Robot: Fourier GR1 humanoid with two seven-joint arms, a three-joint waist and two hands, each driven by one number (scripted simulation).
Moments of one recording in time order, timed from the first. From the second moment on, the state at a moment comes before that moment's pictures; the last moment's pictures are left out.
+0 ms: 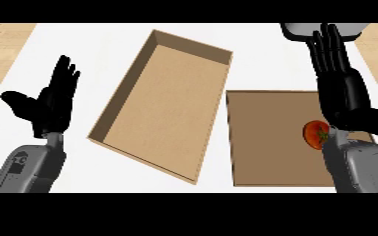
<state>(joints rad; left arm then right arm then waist) -0.25 0.35 -0.04 -1.30 0.33 0.27 -0.05 -0.30 -0.23 -0.02 -1.62 -0.15 -0.08 -0.10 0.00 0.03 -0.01</state>
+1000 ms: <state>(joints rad) -0.15 0.57 -0.10 -1.24 0.08 0.29 0.01 -0.01 -0.60 -0.13 -1.12 0.05 0.25 -0.96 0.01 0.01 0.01</state>
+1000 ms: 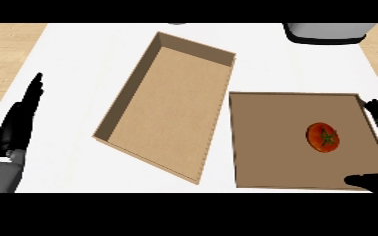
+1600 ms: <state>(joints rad) -0.12 0.55 -0.11 -1.29 0.03 0.31 0.05 -0.12 -0.82 -0.03 -1.01 0.40 0.13 -0.97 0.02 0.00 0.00</state>
